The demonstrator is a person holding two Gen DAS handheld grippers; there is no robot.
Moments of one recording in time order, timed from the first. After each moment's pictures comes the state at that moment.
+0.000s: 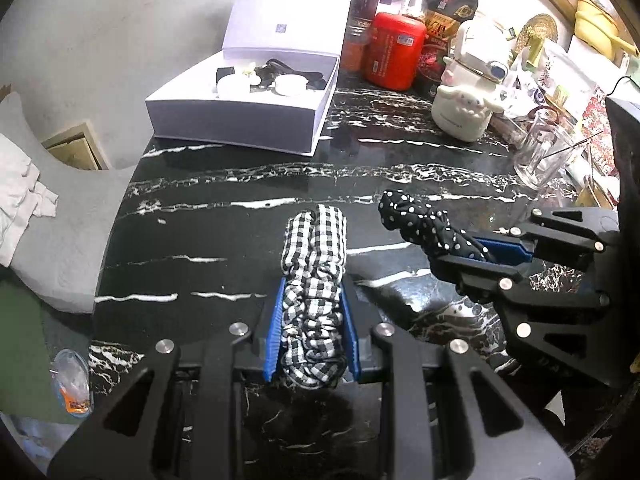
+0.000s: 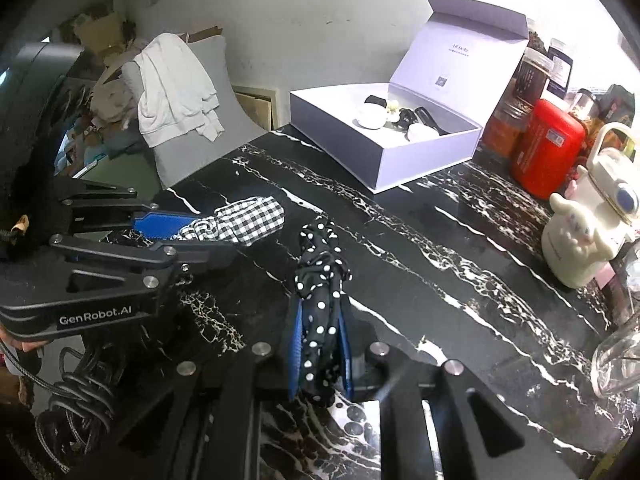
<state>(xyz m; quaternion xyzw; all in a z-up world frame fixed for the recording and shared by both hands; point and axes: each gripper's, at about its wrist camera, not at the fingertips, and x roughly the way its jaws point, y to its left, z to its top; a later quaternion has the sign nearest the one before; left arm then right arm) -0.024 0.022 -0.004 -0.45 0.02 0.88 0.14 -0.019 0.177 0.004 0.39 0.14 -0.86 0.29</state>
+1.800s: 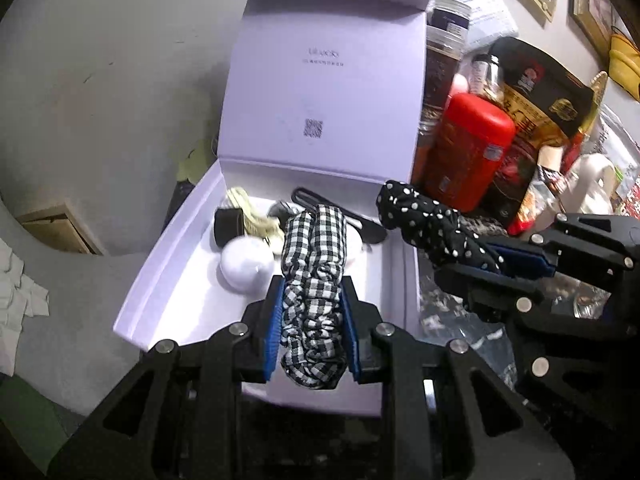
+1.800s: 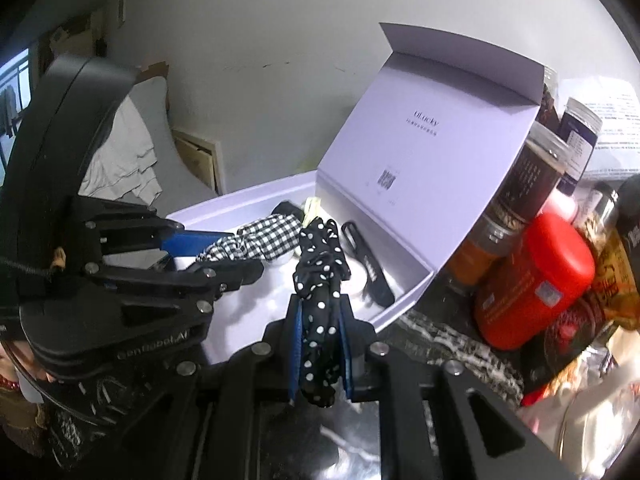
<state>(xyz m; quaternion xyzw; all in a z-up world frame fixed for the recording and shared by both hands) -0.266 0.030 0.045 -0.40 0.03 0.91 0.13 -0.247 0.147 0.064 0.35 0.15 -0.89 0.26</state>
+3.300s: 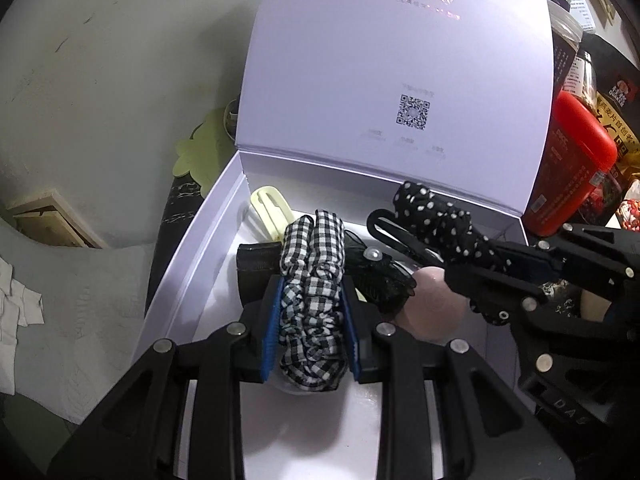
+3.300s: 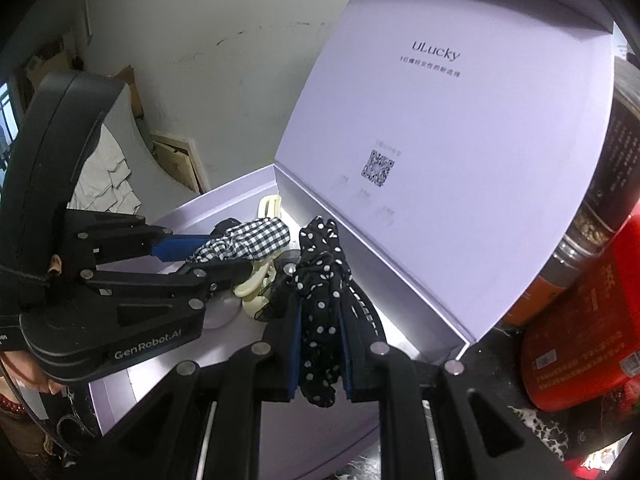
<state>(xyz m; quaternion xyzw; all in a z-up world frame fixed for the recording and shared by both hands) -0.376 0.007 -0.010 -0.46 0.03 0.88 0.10 -0.381 0.123 -0.002 0.41 0.10 -0.87 0.26</state>
